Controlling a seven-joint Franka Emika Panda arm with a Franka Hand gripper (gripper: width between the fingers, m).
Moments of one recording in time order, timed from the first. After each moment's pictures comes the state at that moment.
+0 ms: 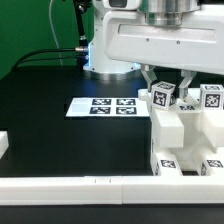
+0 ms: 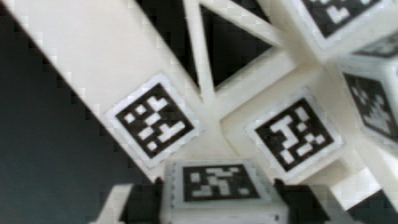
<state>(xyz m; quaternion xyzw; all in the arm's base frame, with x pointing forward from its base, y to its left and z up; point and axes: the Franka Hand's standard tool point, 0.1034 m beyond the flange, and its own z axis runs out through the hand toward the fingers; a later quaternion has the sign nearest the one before) 0.589 0.053 0.117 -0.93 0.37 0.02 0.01</state>
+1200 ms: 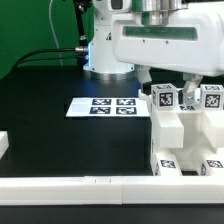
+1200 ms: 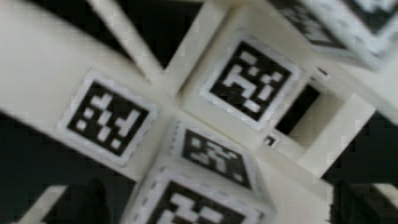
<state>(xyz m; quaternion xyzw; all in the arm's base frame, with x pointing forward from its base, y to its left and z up) 0.596 0.049 0.114 -0.90 0.43 -0.02 0.04</state>
